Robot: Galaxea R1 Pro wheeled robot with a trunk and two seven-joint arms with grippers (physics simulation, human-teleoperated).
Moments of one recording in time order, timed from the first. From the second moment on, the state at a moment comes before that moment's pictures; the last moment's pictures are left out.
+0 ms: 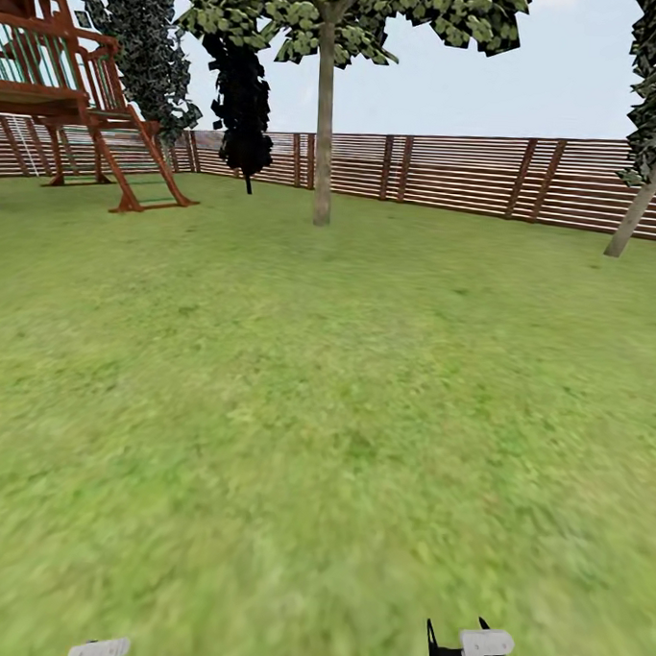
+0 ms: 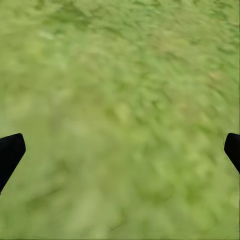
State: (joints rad) left arm -0.36 0.22 -0.73 -0.06 0.89 -0.55 -0.01; right arm -0.36 -0.03 -0.16 -0.11 0.34 -0.75 -0.17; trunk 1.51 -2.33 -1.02
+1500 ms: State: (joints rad) left arm -0.36 0.22 -0.73 -0.06 0.89 -0.55 -0.01; right arm -0.36 -0.03 -0.16 -0.11 0.34 -0.75 -0.17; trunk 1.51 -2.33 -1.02
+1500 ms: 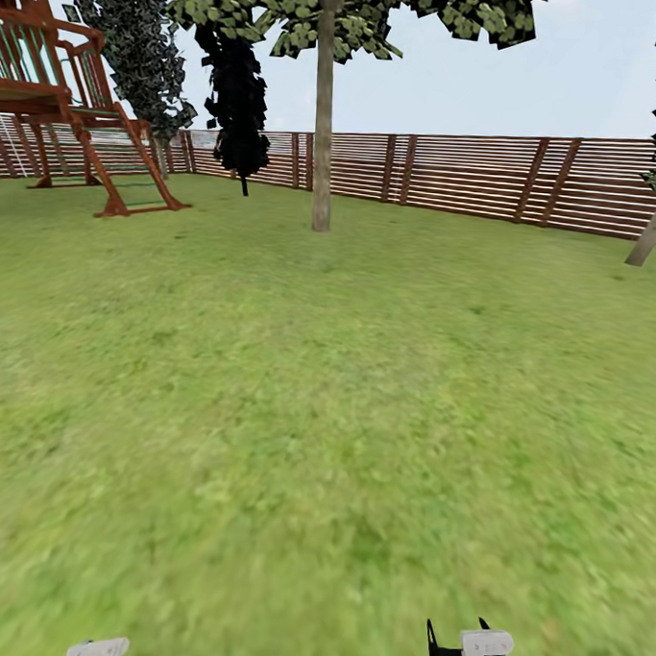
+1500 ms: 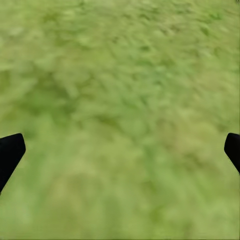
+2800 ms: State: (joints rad) left arm -0.36 0.22 -0.73 -0.06 0.89 -0.55 -0.01; right arm -0.36 -0.03 -0.16 -0.11 0.34 -0.75 -0.17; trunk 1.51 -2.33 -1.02
